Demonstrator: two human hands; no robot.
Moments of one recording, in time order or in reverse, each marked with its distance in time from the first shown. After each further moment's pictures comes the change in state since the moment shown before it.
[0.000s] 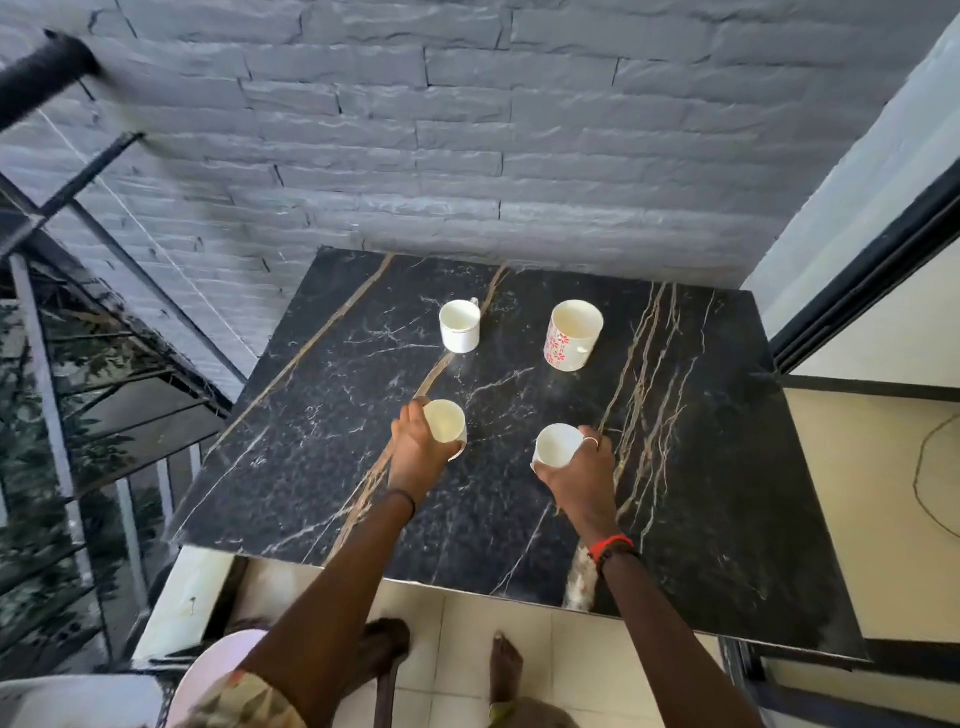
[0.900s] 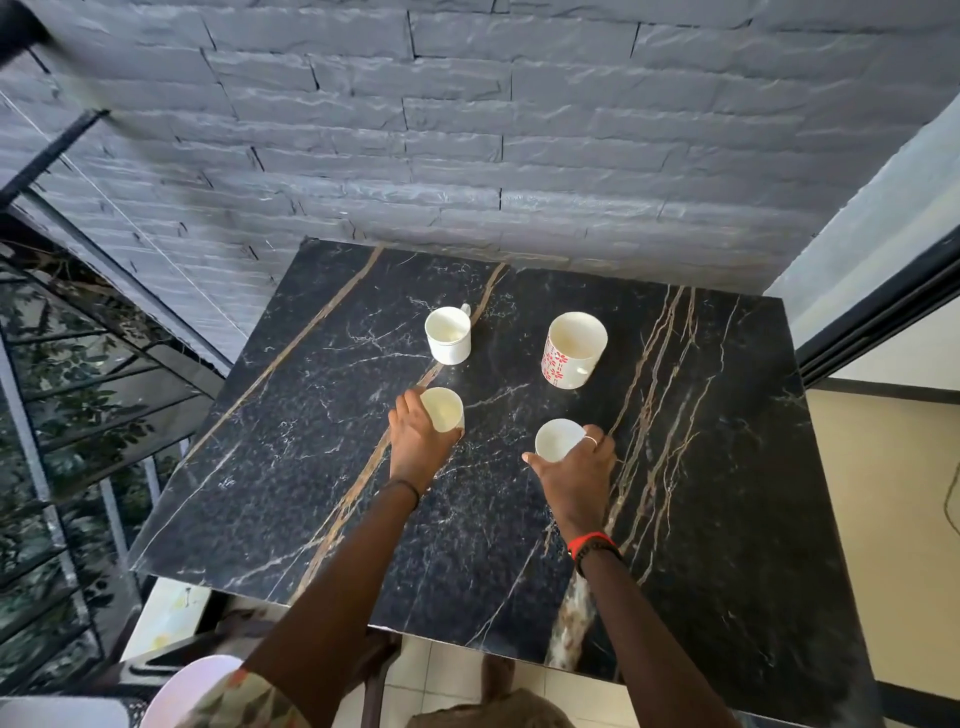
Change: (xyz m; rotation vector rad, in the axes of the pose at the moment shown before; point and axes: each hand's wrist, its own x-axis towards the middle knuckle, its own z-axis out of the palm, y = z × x) left_hand 0.069 0.019 0.045 0.114 0.037 -0.060; right_hand 0.073 0.006 0.021 -0.077 0.057 0.079
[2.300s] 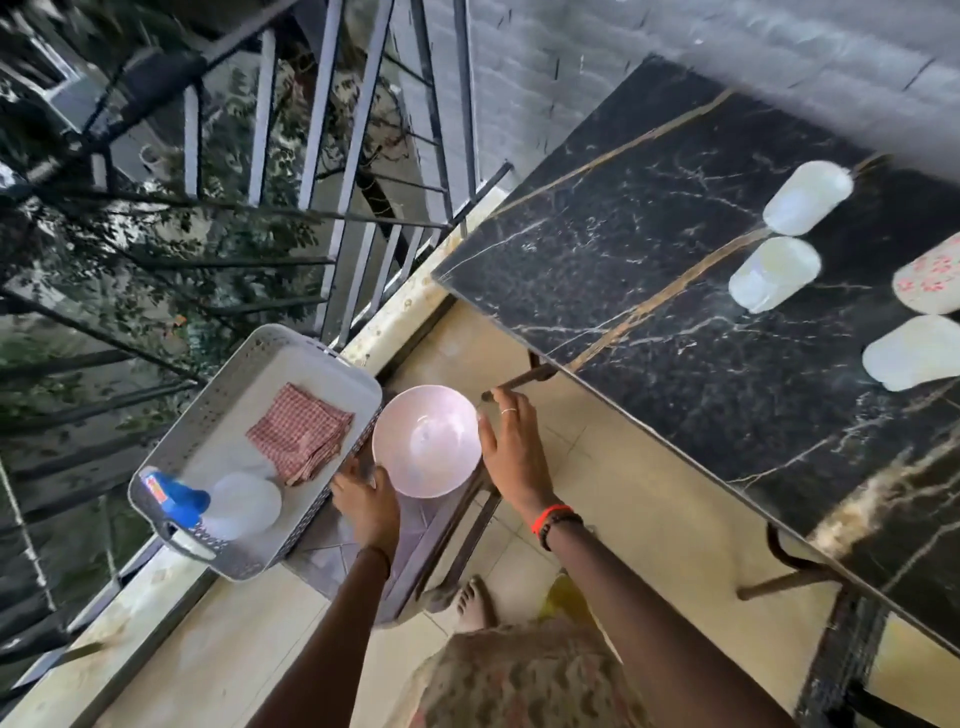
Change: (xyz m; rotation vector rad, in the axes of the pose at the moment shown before) left_hand -0.320 -0.360 -0.084 -0.442 0.628 -0.905; right_hand -0.341 -0.044 0.187 0.082 -0.630 -0.788
